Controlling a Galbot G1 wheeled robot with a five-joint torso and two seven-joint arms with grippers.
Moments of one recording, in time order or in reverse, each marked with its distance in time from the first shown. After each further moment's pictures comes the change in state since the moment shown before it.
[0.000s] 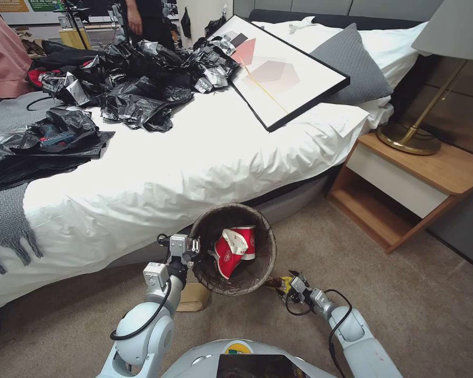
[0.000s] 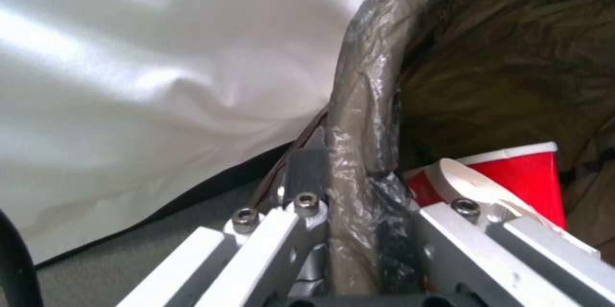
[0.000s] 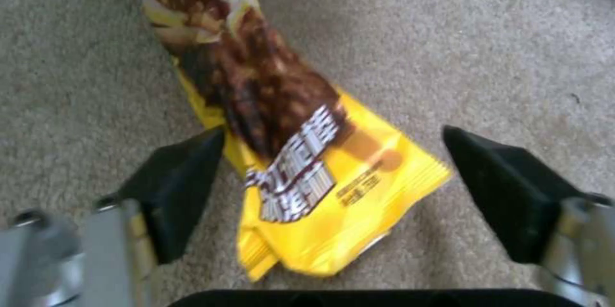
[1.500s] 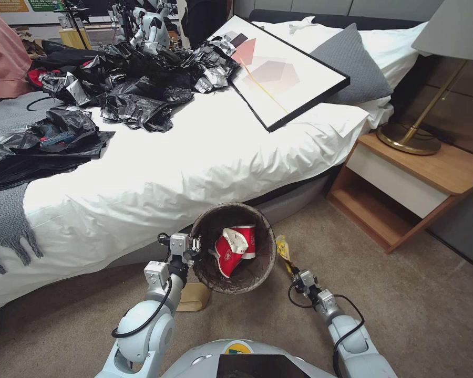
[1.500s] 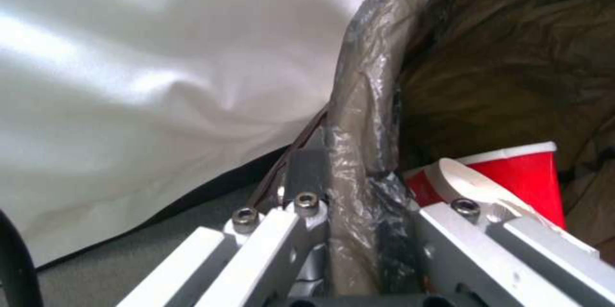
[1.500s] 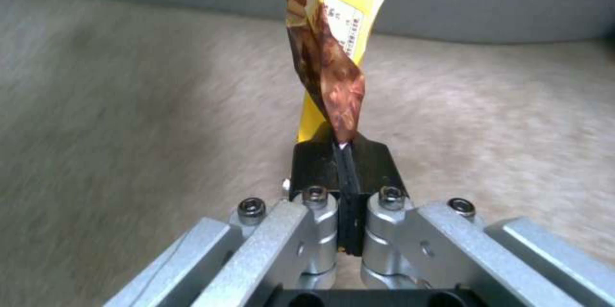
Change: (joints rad) left arm -0.013 0.000 0.001 0.011 -0.006 -0.002 0.001; right arm -0.122 0.045 0.040 0.162 0.235 0.031 0.295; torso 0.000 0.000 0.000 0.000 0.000
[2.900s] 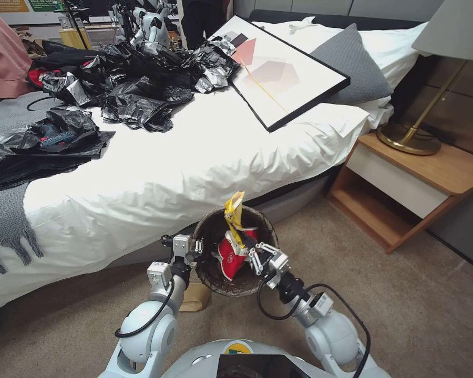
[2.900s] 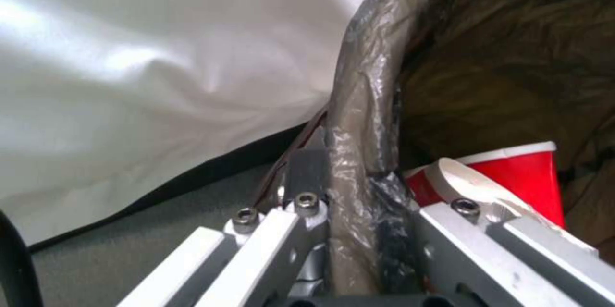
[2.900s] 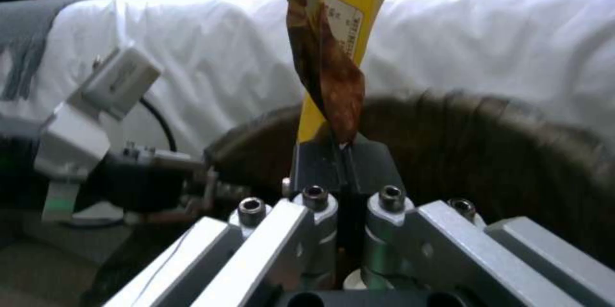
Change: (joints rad) left arm 0.000 -0.007 0.014 0.008 -0.014 0.011 -0.002; right arm -0.151 -0.040 -0.264 0.616 0.224 0.171 -0.174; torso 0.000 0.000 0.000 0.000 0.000
